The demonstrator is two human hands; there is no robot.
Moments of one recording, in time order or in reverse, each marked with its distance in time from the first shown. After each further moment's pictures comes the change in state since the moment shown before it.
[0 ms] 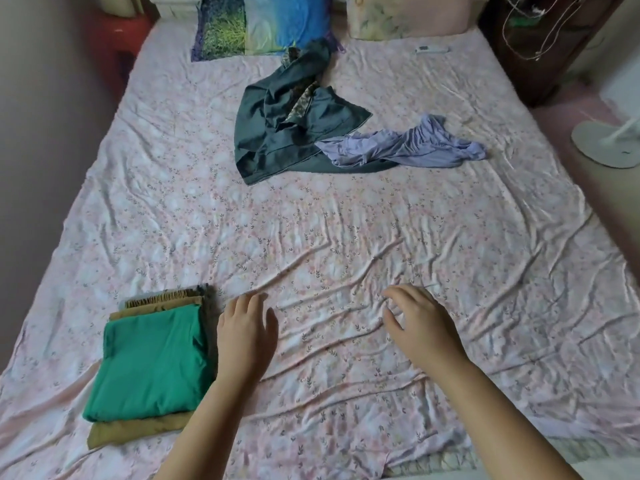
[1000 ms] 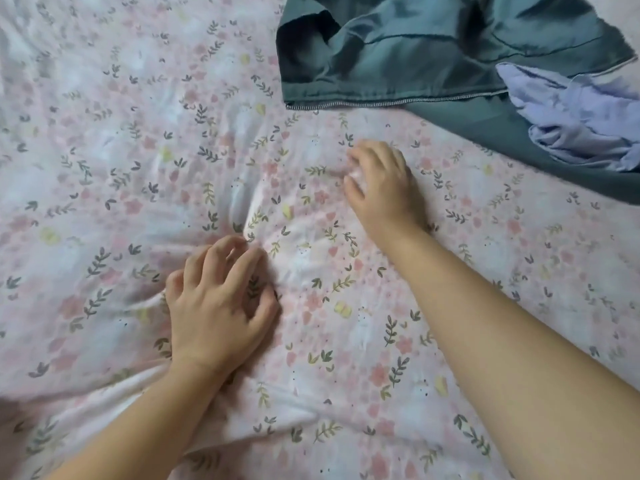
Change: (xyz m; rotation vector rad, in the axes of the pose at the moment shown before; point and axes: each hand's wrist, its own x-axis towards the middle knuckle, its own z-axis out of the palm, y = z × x) left_hand 0.298 -0.202 0.341 0.101 0.261 -0.224; right_hand 0.524 0.030 0.395 -0.012 0.063 -0.419
